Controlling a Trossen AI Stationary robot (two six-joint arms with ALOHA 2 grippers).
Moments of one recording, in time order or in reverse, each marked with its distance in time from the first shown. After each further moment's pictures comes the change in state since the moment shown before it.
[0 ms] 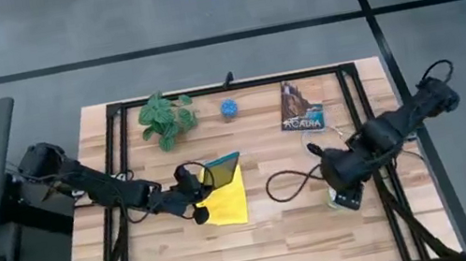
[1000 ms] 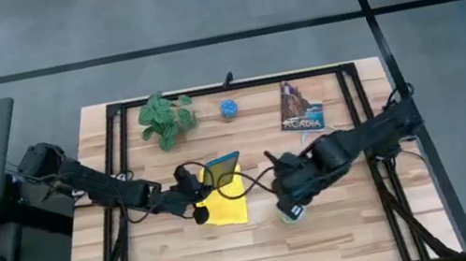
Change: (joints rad) left arm 0.000 0.000 0.000 0.000 -0.001 -0.016; right arm -0.128 0.446 0.474 0.018 0.119 0.101
